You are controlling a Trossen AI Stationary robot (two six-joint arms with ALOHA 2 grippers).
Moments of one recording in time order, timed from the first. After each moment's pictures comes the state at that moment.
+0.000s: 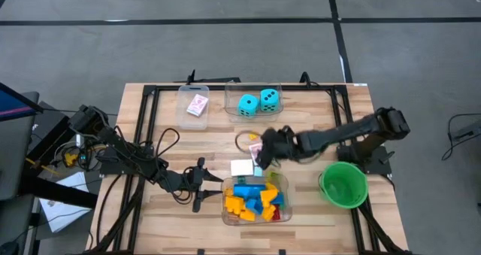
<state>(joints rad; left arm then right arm) -0.57 1.39 0.51 0.61 -0.53 -0.27 0.17 1.59 1.12 -0.59 0.51 0.74</state>
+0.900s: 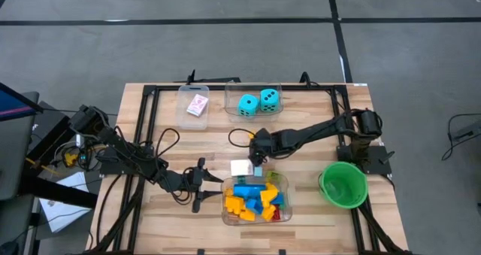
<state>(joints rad) -0.57 1.39 0.51 0.63 -0.52 -0.24 0.03 1.86 1.12 -0.54 0.31 0.87</state>
